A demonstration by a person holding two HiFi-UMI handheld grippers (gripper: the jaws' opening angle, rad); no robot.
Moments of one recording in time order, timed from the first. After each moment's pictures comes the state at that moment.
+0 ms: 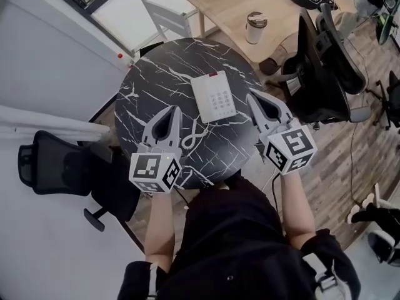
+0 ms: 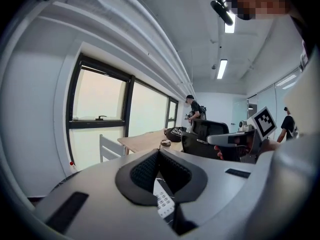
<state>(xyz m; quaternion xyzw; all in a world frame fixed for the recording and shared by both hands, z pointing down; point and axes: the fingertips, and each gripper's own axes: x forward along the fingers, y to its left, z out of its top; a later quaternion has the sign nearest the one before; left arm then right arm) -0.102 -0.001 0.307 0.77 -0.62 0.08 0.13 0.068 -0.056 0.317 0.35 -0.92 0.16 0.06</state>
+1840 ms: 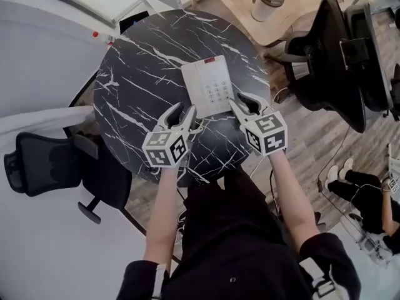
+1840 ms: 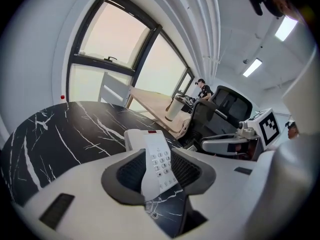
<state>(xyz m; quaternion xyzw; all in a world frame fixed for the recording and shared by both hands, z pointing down) -0.107 -0.052 0.537 0.72 -0.56 0.12 0.38 0.024 -0.093 0.535 0.29 -0.88 0.27 0.28</state>
